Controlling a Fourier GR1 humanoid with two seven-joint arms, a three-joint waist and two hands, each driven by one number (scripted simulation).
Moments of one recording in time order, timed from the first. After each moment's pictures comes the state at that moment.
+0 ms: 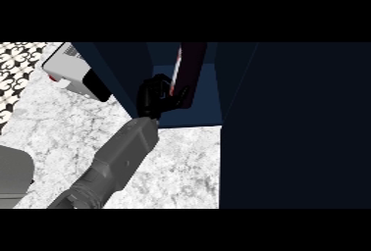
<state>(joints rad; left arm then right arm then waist) -0.94 0.00 -0.42 -0.23 1.05 0.25 -0.76 0.05 -0.06 -0.08 -2.24 -0.28 0.33 0.32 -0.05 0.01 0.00</state>
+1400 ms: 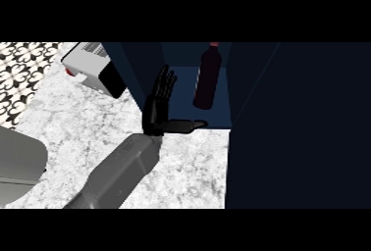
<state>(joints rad) -0.71 0.06 -0.56 -0.70 0.90 0.31 -0.78 0.04 -0.06 -0.06 -2.27 -0.22 0.29 0.36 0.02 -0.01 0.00</state>
